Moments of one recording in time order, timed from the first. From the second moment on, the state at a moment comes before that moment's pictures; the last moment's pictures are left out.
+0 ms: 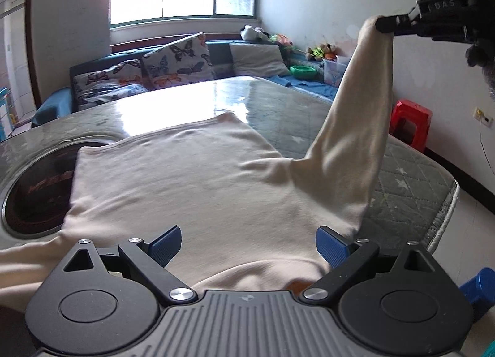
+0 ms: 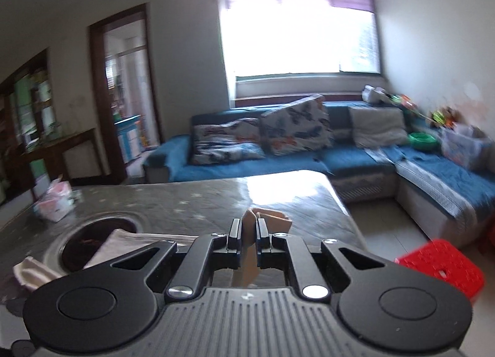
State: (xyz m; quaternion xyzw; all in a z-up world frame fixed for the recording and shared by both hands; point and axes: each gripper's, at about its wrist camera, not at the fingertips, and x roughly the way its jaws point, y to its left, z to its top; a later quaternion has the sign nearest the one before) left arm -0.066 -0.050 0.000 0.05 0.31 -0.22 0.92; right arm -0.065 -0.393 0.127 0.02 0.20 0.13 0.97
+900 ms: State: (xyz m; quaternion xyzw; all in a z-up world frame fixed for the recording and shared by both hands) left arm -0.094 0.044 -0.006 -0.02 0.31 -0.12 0.94; right arm -0.055 -0.174 0.053 -0.09 0.31 0.36 0.88
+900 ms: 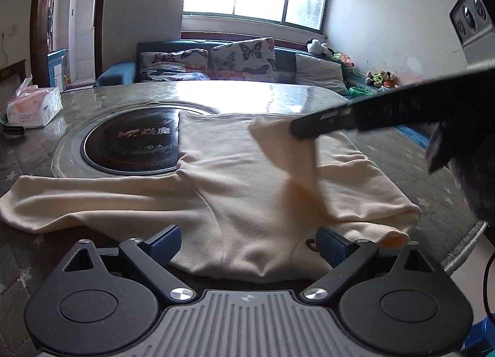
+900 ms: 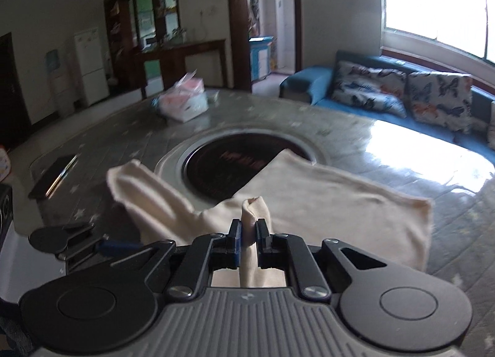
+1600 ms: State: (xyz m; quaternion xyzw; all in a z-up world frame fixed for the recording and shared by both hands) left arm -0.074 0.022 0.006 -0.02 0.30 -0.14 0.94; right arm -0.060 -0.280 0.002 -0.09 0.40 0.26 0.87
